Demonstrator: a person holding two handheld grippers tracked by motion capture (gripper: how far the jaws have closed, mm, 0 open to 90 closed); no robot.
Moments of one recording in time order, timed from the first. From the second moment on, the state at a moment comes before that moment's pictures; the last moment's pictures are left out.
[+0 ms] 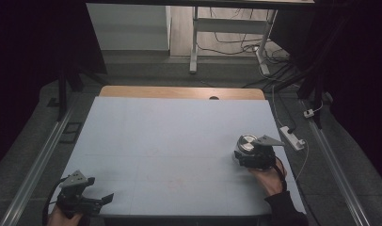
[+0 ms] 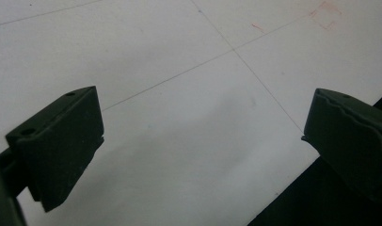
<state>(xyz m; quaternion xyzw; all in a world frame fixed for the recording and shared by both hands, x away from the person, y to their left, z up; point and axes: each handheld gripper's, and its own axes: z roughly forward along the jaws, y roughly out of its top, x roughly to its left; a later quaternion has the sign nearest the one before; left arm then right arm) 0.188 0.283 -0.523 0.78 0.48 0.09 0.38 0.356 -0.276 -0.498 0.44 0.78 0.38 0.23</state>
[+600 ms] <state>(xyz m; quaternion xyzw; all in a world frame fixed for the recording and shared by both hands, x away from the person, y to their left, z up) 0.189 0.284 -0.523 0.78 0.48 0.09 0.38 0.345 -0.256 -0.480 0.40 0.79 0.41 0.22</state>
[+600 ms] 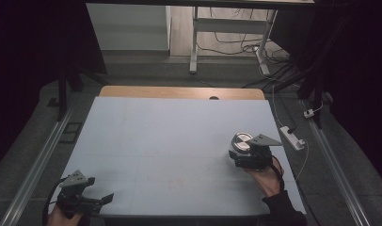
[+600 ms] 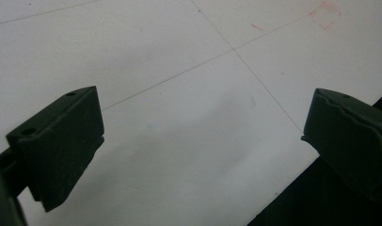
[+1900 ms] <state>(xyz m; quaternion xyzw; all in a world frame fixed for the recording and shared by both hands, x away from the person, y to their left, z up) 0.189 0.285 -0.523 0.78 0.48 0.09 0.38 0.338 -0.143 -0.475 0.29 0.84 0.44 0.15</state>
